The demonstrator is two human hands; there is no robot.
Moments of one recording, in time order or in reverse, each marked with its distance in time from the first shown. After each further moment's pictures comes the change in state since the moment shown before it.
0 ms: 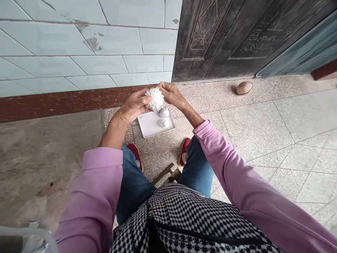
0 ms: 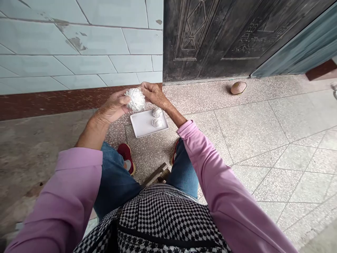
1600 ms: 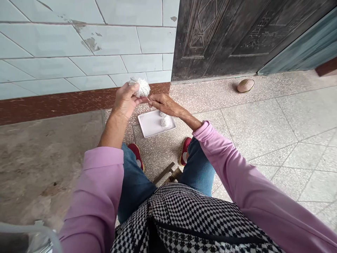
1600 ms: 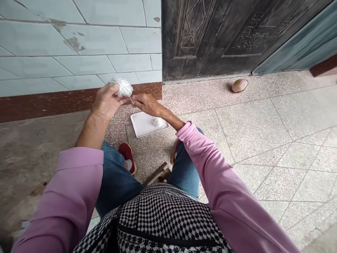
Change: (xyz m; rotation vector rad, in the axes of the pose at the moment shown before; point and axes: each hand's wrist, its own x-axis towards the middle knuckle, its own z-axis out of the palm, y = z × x) left_hand 0.014 -0.010 -0.024 -0.112 0.347 0.104; right_hand -0.020 -0.006 0.012 -0.431 -0.249 -0.163
